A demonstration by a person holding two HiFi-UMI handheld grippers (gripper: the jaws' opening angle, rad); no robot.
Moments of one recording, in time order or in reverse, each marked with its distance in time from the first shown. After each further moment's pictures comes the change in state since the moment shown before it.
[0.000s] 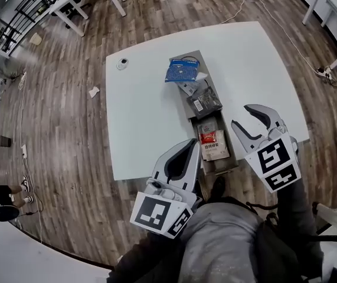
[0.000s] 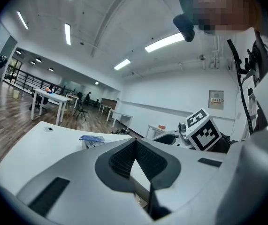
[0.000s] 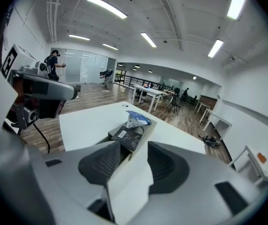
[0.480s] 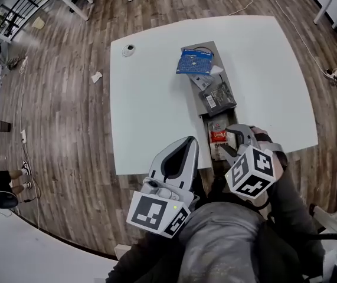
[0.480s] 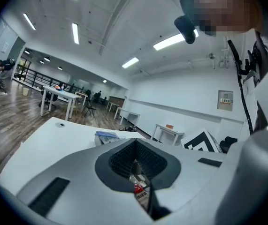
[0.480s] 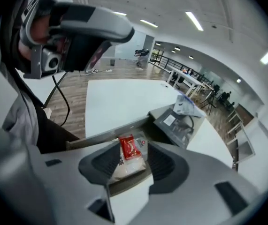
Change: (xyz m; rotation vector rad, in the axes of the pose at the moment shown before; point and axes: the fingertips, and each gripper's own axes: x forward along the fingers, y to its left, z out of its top) left arm -0.007 0.043 -0.007 -0.043 0.025 0.087; right arm 0.065 0.100 -0.050 -0.346 0.250 0.306
